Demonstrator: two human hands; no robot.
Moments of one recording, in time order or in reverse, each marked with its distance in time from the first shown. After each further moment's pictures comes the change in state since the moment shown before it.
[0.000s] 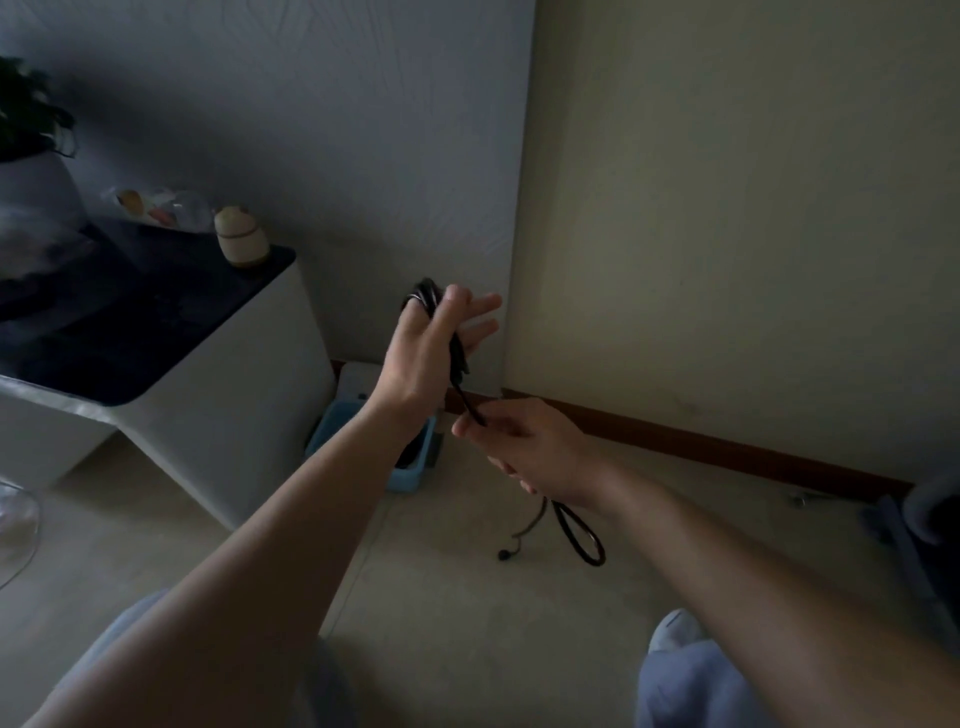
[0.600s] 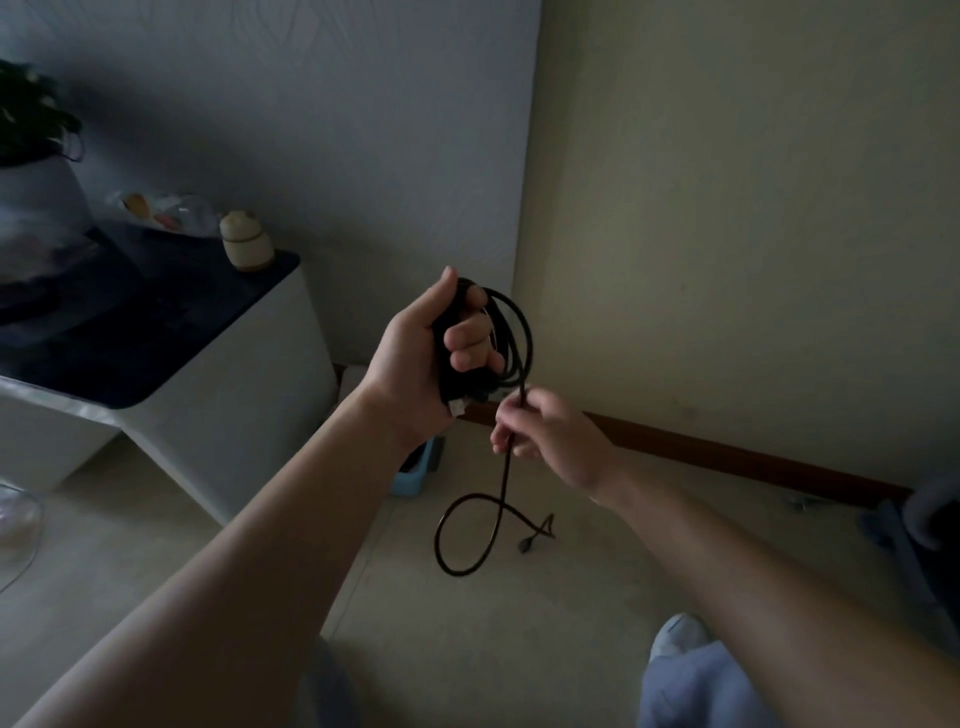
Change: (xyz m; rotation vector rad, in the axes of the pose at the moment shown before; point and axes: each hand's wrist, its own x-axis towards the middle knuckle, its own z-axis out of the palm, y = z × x) left_hand -0.013 0.032 -0.004 -0.671 -0.336 -0.348; right_hand 0.011 0.026 -0.010 0.148 0.105 0.086
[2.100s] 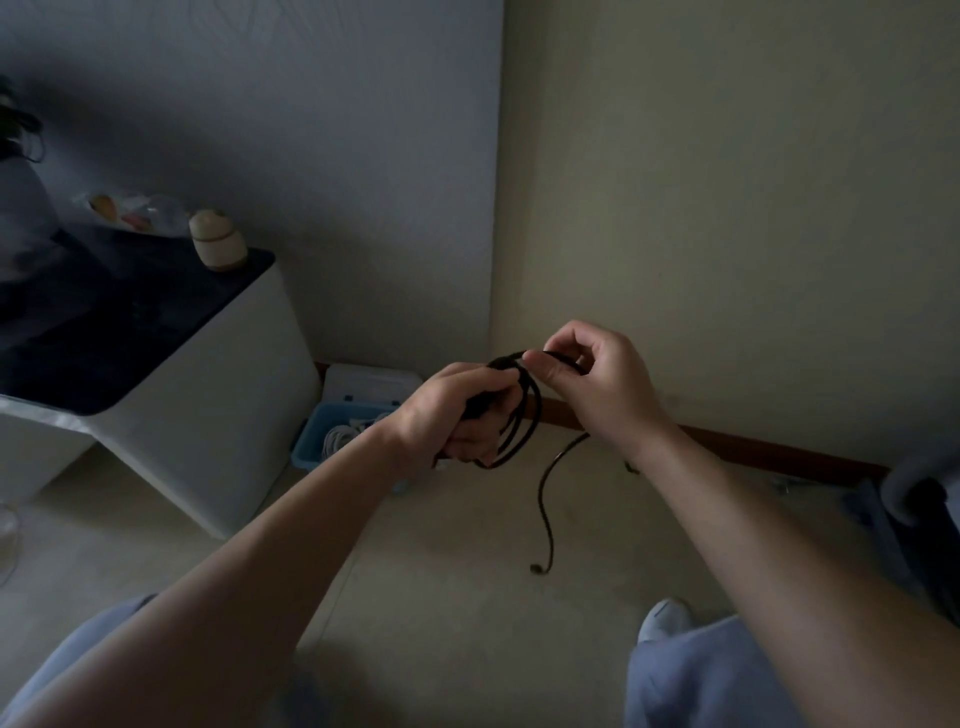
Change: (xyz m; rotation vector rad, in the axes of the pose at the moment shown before) left_hand 0.006 -0.051 -0.013 0.578 -0.149 -0.228; right_hand -0.016 -0.024 -0.052 -0.178 0.467 -0.278
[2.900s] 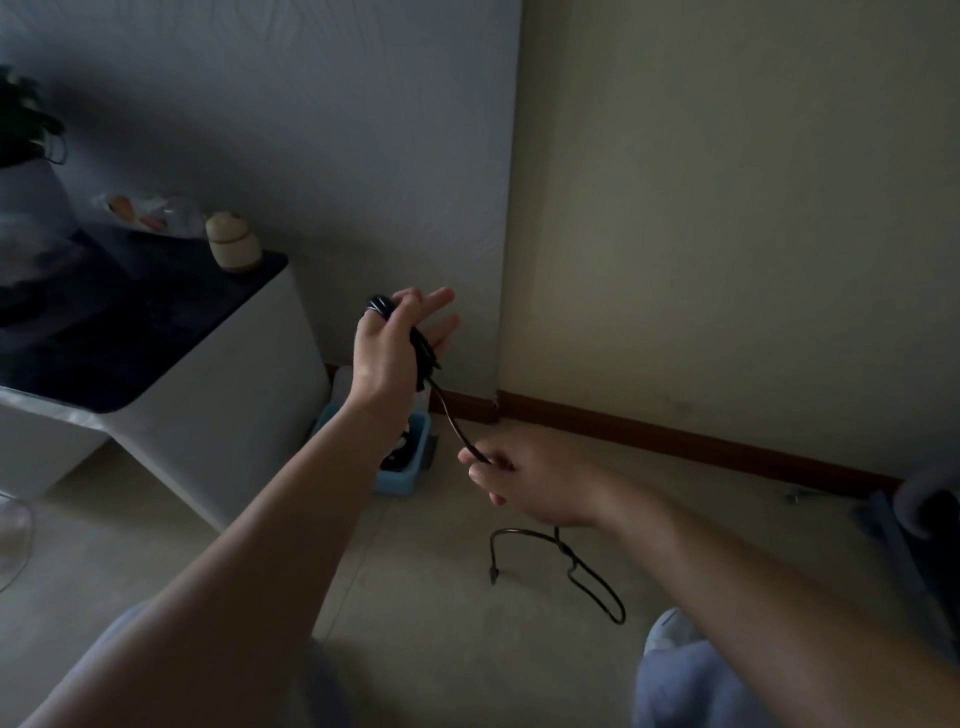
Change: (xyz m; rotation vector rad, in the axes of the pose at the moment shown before) left_hand 0.007 0.023 -0.037 -0.209 0.790 0.409; right_hand -0.038 -0.016 0.046 -0.298 -0.697 0.082
